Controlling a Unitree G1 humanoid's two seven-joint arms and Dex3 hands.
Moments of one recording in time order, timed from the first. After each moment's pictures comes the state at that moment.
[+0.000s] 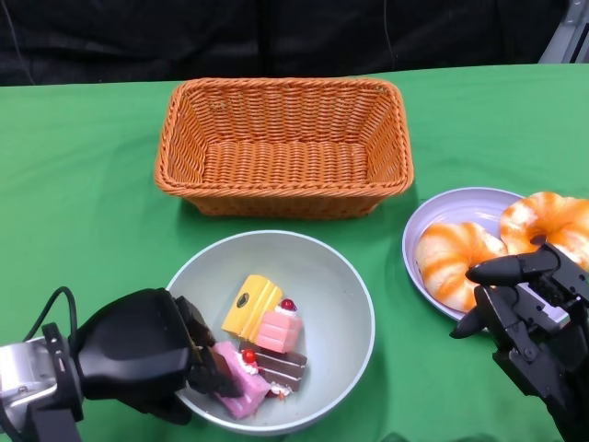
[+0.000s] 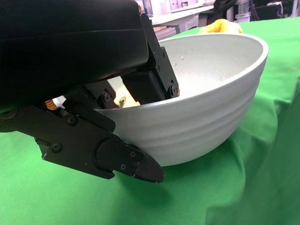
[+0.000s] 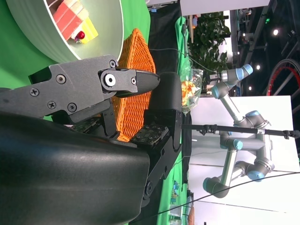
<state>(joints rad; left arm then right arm) -0.45 0.65 -0.58 0.54 1.09 -0.93 0.48 0.26 0.06 0.01 -0.24 0.18 -0.26 0.11</state>
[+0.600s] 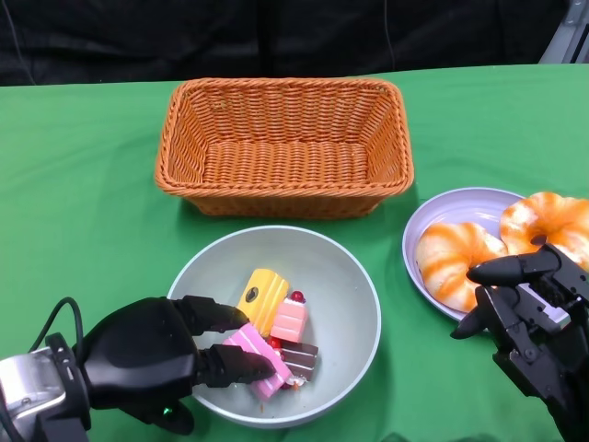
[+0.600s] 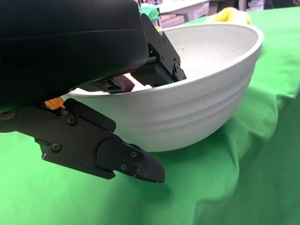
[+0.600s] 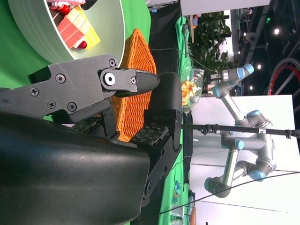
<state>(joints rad) -0.39 0.66 -0.57 0.46 0.98 -0.86 0.33 0.26 0.06 0.01 -0.25 0.19 -0.25 0.12</state>
